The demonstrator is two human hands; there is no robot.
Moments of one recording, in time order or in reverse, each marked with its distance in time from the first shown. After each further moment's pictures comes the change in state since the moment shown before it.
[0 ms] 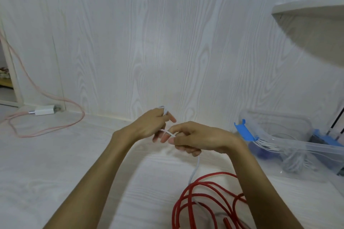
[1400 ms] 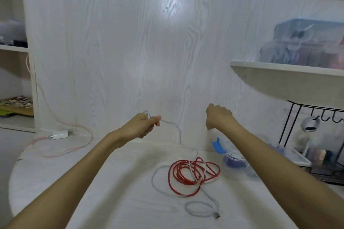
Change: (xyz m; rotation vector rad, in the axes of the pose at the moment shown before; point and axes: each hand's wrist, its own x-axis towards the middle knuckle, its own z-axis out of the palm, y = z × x) left_hand -0.086 0.092 -0.072 -0.264 0.054 0.007; right_hand -0.069 -0.089 -0.071 -0.935 0.624 0.708
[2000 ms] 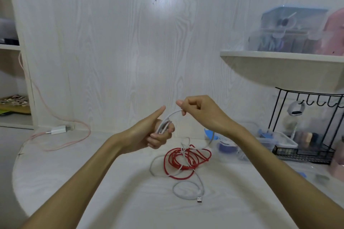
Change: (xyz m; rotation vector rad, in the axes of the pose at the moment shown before) left_hand -0.040 0.021 0.043 -0.572 -0.626 -0.106; right_hand -0.094 0.007 -0.003 1.029 0.211 -0.606
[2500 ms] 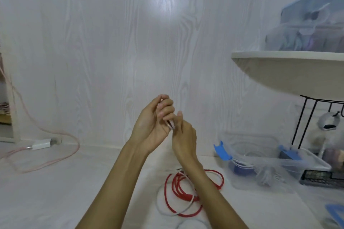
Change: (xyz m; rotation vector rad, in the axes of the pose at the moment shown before) left_hand 0.074 0.020 -0.022 -0.865 0.082 0.546; right_hand 0.067 0.083 0.112 0.046 0.488 0.329
